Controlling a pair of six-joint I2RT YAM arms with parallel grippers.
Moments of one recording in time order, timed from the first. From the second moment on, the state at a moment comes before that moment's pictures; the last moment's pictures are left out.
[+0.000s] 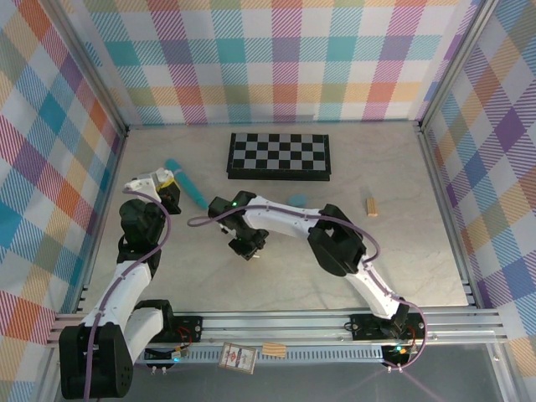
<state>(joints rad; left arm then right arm) 0.04 0.92 0.40 0.43 0.16 -0.24 1.05 2.25 1.89 -1.21 0.00 0.21</state>
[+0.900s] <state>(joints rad) -0.48 1.23 0.38 0.81 0.34 -0.01 0.64 1.47 1.30 -0.90 -0.24 0.34</state>
